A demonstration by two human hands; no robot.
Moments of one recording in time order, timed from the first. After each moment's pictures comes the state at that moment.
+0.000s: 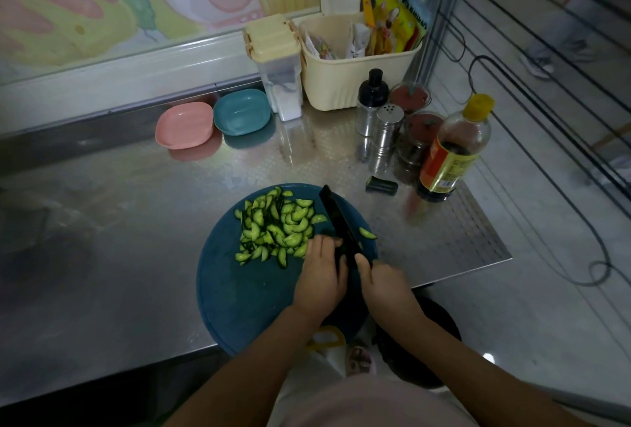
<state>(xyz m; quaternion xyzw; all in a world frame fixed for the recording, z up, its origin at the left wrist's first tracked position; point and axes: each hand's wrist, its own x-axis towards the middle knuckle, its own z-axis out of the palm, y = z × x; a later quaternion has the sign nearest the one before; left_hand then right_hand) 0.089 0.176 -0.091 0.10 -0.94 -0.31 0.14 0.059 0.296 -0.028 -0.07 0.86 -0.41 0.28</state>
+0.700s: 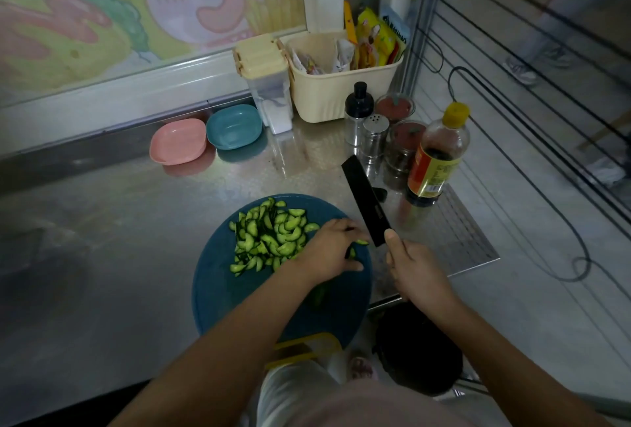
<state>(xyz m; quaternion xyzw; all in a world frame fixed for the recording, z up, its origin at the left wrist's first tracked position) 0.027 0.160 -0.054 -0.09 -0.96 -0.23 -0.09 0.025 0.333 -0.013 -0.05 0.84 -0.49 0.21</state>
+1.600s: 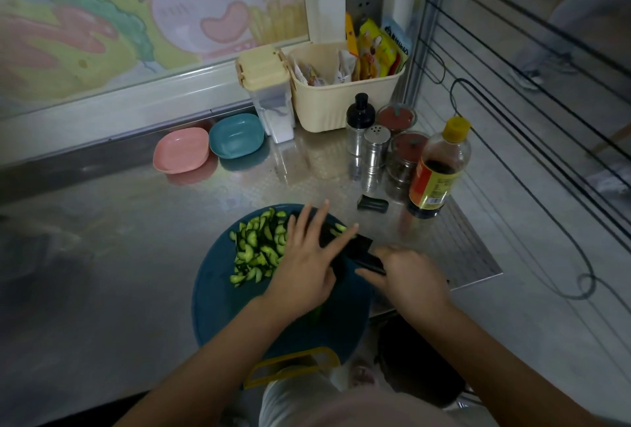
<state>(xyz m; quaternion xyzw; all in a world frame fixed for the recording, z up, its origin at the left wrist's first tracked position) 0.068 0.148 -0.016 -0.08 -0.99 -0.09 0.08 0.011 0.326 -0.005 -0.30 0.94 -0.15 0.08</state>
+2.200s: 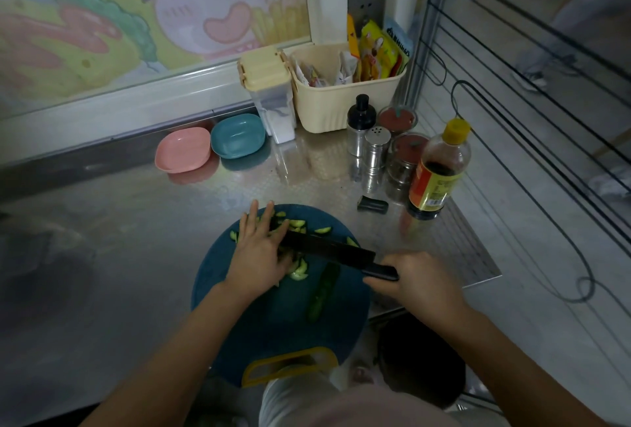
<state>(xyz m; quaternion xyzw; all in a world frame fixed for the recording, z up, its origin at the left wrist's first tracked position) 0.067 0.076 -0.039 0.07 -1.00 -0.06 0.03 0.006 0.343 0.010 -0.27 0.92 -0.21 0.19</state>
